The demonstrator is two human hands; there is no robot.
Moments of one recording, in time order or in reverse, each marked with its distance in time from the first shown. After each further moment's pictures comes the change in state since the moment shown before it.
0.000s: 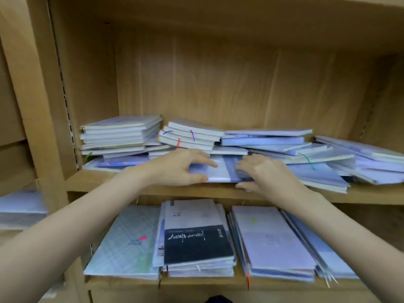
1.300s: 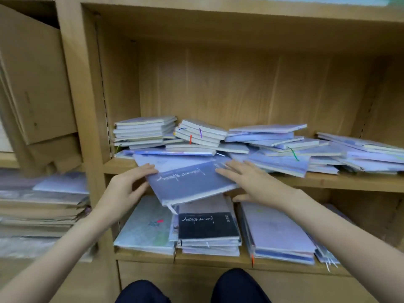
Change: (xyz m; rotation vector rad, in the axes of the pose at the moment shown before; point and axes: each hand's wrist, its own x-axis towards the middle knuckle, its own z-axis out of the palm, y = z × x) left_hand -0.157 0.000 0.025 0.030 0.557 -0.326; right_hand -0.031 -0.043 -0.006 0.037 -0.315 -0.096
